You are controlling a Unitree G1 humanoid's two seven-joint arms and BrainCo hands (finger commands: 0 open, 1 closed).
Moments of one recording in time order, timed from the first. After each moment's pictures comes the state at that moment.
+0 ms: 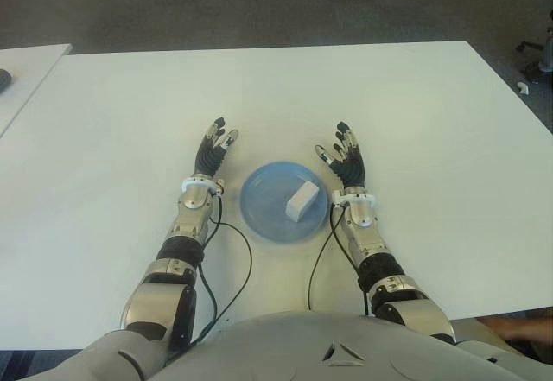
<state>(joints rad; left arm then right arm) -0.27 0.12 0.03 0.81 0.01 -0.34 0.00 -0.23 0.06 -0.01 0.77 -0.07 -0.53 -0.17</state>
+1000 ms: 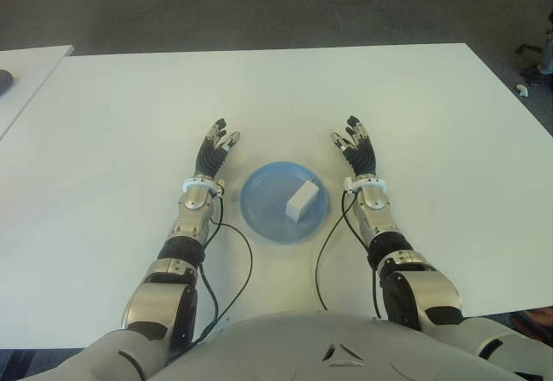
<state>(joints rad) -0.28 0.11 0.03 0.82 -0.01 -0.34 -0.01 -0.40 -0.02 -0.12 0.99 -0.03 -0.50 -0.09</state>
